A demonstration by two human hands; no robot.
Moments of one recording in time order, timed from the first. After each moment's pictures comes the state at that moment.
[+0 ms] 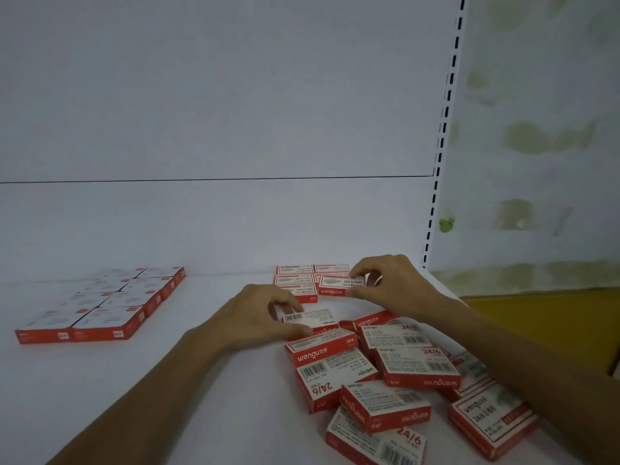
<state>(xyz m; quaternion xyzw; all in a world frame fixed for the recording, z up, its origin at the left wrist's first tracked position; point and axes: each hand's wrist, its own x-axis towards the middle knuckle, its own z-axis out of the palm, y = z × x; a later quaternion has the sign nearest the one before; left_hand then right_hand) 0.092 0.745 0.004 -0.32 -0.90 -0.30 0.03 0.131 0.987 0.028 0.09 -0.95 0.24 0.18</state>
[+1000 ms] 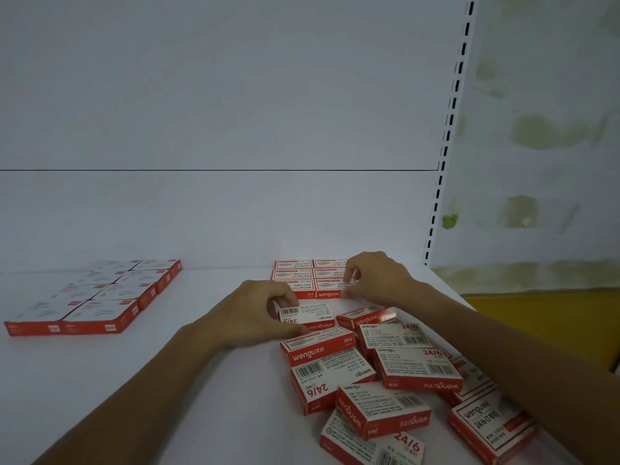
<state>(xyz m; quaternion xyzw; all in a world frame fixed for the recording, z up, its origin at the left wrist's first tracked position) 0.095 0.748 0.005 -0.33 -0.89 -0.31 0.02 0.101 0.971 0.030 0.00 -0.99 0.12 0.08</state>
